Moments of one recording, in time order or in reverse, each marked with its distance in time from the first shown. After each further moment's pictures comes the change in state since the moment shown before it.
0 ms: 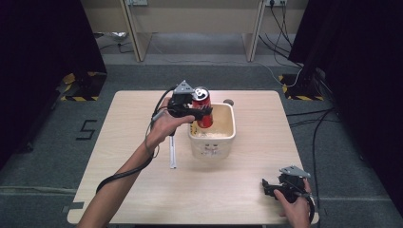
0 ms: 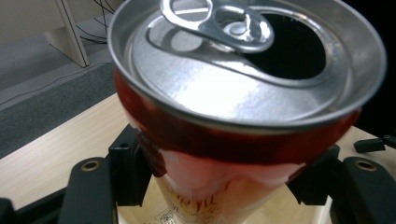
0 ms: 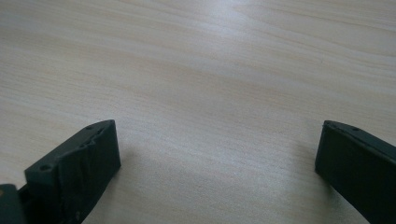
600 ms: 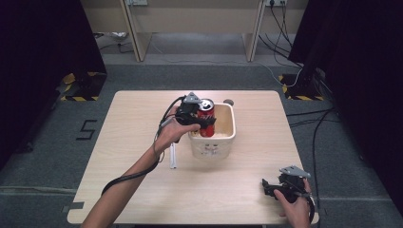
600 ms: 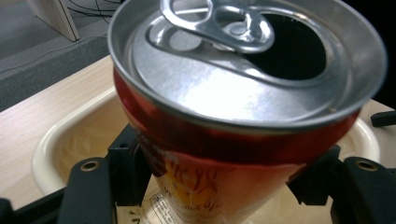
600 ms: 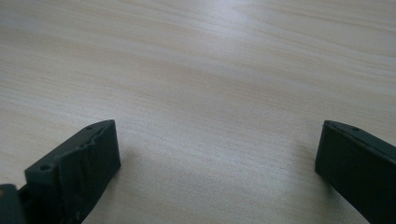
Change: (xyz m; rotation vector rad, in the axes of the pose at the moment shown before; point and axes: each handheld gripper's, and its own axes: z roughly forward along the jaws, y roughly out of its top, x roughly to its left) left arm -0.001 -0.029 0.032 0.100 -0.007 0.002; right arm 0.000 0.000 0.000 -0.002 0.002 -0.001
